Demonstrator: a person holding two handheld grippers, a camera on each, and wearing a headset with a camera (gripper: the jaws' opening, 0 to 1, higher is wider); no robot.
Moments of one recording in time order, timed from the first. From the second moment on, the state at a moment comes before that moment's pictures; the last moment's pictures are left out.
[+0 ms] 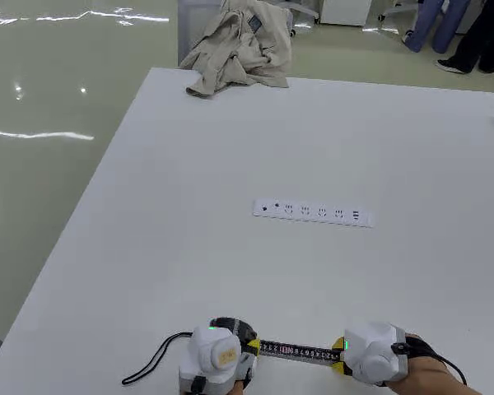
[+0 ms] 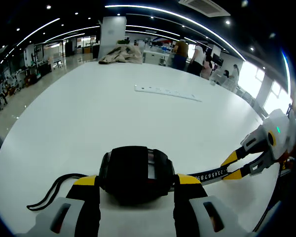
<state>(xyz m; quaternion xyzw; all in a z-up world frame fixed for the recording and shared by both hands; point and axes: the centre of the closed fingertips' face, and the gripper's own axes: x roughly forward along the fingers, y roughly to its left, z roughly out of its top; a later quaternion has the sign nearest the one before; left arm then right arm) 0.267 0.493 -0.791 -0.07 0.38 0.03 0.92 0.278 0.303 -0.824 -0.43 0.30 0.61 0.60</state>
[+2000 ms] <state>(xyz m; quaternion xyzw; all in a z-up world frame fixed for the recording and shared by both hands) 0.267 0.493 -0.790 -0.07 0.38 0.02 0.92 0.273 0.354 -0.824 -0.42 0.28 0.62 0.60</state>
